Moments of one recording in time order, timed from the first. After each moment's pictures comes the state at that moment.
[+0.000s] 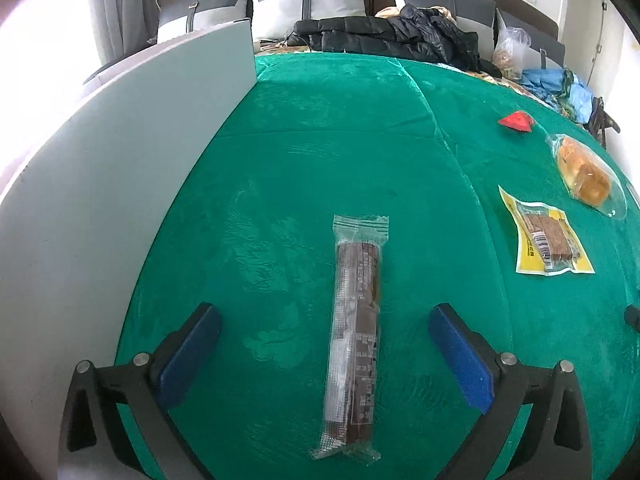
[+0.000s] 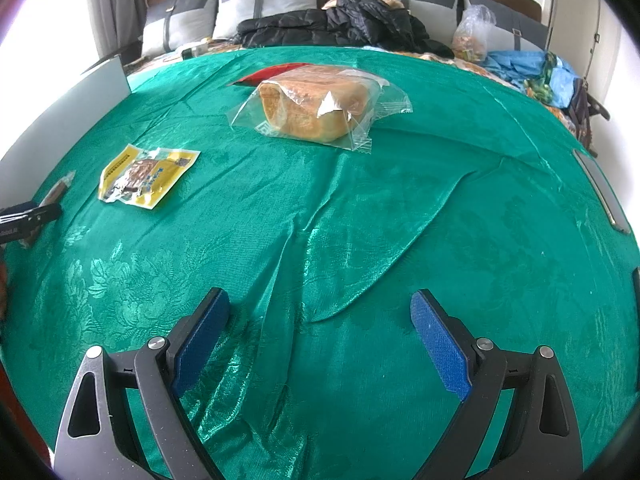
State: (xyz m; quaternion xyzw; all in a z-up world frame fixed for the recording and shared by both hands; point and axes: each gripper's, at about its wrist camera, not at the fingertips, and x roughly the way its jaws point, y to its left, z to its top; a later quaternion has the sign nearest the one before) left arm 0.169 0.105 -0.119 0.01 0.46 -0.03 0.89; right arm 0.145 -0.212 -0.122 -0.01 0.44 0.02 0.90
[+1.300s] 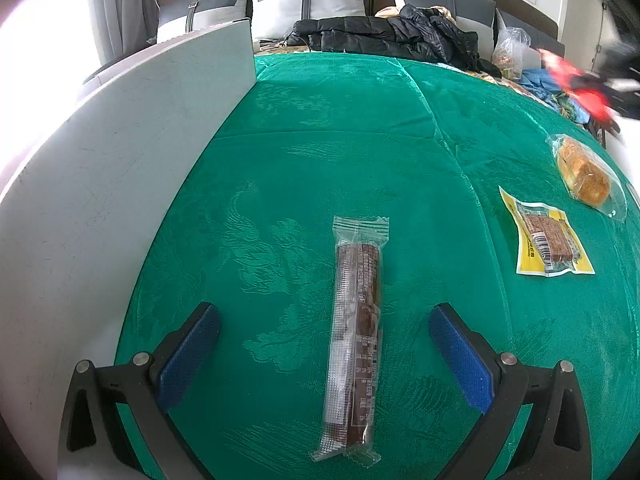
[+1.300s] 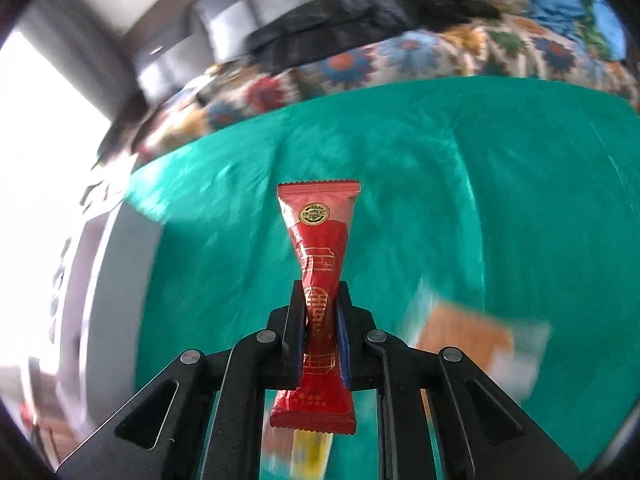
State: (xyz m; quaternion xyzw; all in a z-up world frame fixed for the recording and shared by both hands) left arm 0.170 0.105 -0.118 0.01 0.46 -0.03 0.89; right arm 0.354 -0.190 -0.013 0.15 0.51 0.11 0.84
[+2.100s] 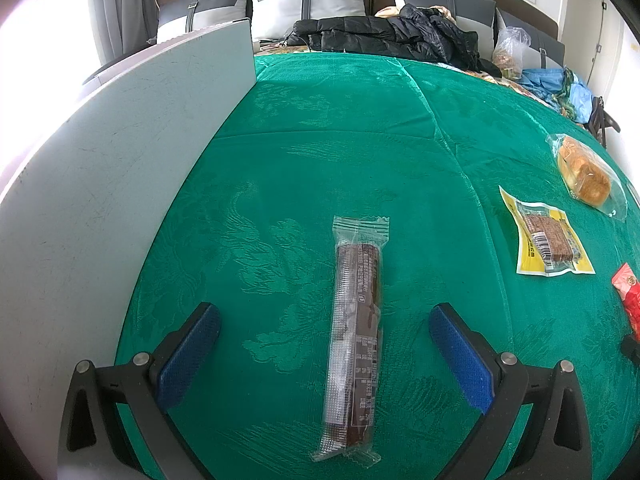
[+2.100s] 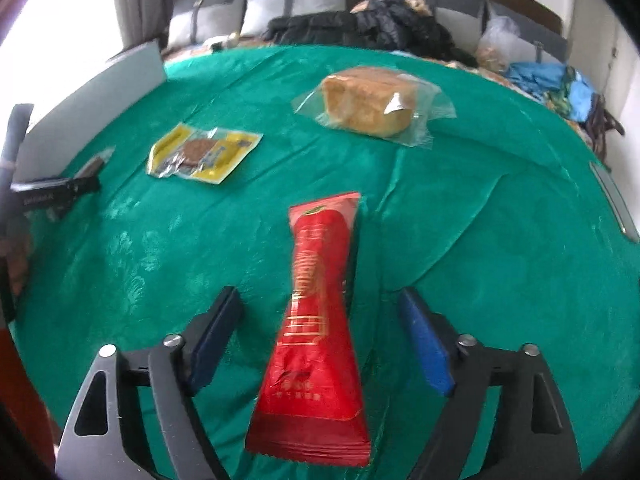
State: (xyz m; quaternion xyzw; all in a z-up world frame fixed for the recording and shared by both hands) left arm 0.170 0.105 -0.118 0.01 0.46 -0.03 0.89; right arm 0.125 -0.178 -0.122 -0.02 0.44 0.05 0.90
